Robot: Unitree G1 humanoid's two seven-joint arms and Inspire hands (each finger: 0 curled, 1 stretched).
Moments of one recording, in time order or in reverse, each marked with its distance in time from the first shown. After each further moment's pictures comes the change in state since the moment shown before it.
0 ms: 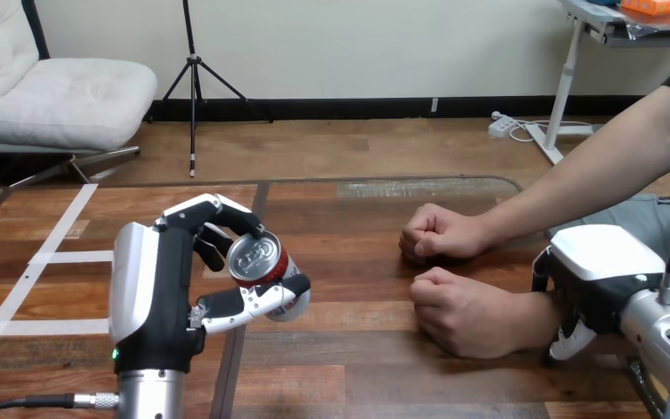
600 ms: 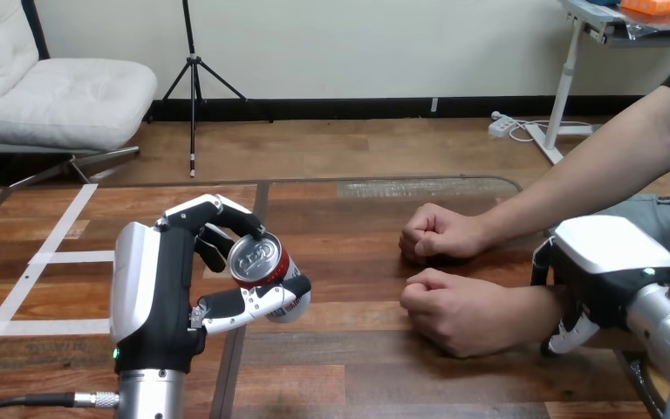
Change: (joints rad) left arm 0.000 -0.001 0.006 0.000 -0.001 -0.002 -0.018; right arm 0.034 -0.024 -0.025 -0.105 0.041 0.028 0.028
